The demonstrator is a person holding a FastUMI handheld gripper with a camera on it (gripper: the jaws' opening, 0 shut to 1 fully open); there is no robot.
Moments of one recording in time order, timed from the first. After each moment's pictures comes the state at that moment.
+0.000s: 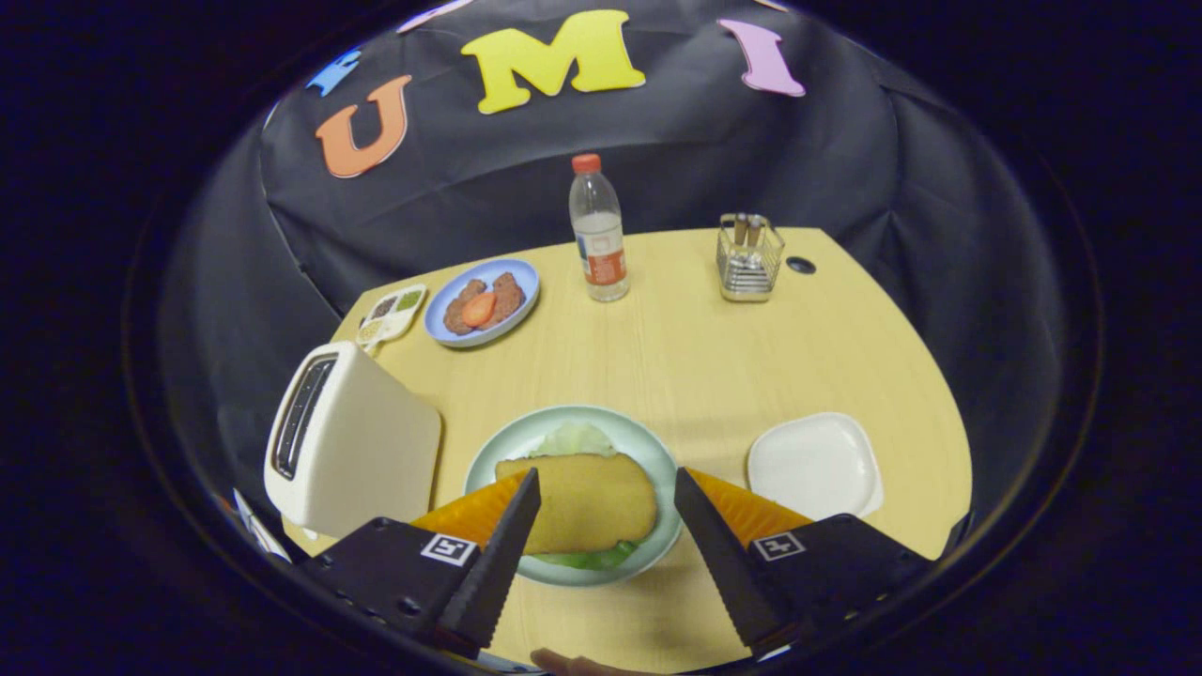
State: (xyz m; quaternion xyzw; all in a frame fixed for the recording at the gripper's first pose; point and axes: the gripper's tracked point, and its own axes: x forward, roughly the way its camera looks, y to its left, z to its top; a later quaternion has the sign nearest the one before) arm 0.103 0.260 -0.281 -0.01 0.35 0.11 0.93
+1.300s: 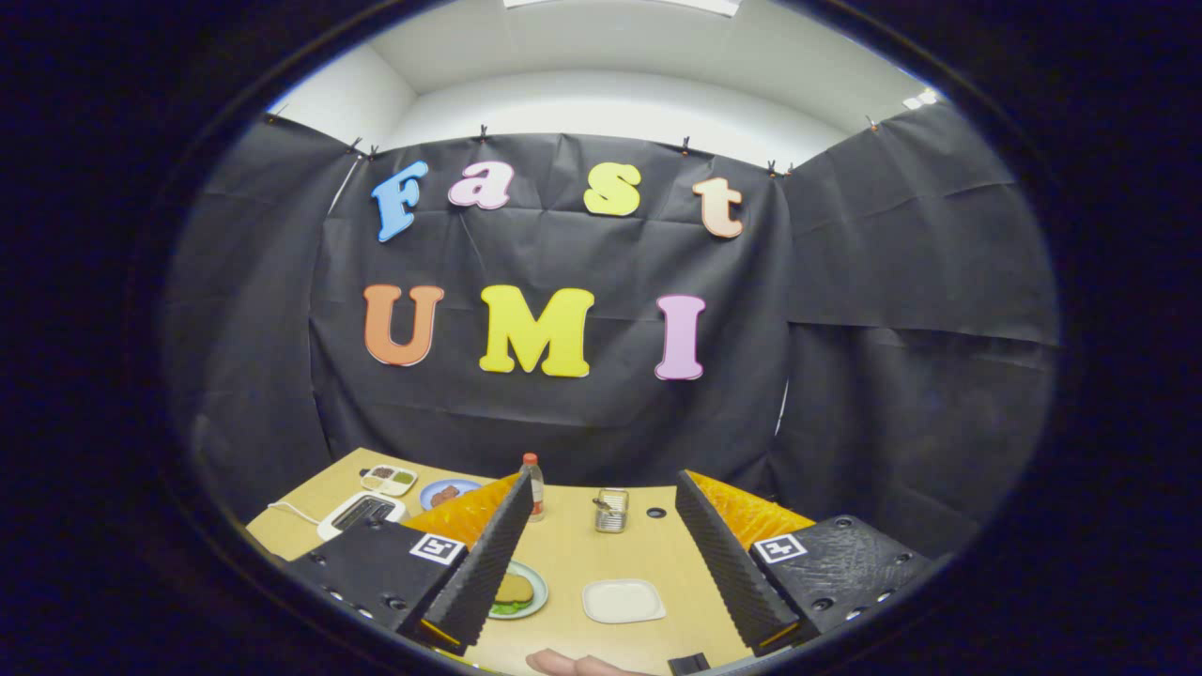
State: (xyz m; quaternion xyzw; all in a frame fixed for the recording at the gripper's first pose) arm -0.076 0.112 0.005 -0.05 -0.01 0.05 1.00
